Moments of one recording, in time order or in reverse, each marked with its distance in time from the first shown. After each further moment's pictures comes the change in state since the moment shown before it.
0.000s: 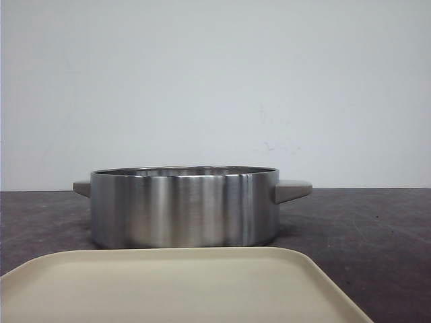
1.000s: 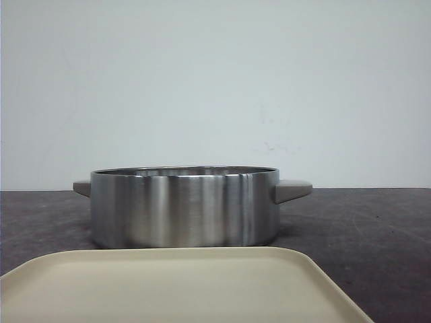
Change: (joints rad) left arm 0.000 0.000 0.000 0.000 0.000 0.000; right arm 0.000 0.000 -0.002 0.007 0.000 0.000
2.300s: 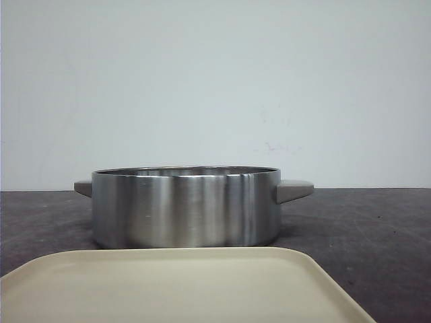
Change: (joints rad) left arm 0.707 -0.551 -1.322 1.071 0.285 -0.040; right arm 0.000 0.000 0.000 0.000 0.000 0.000
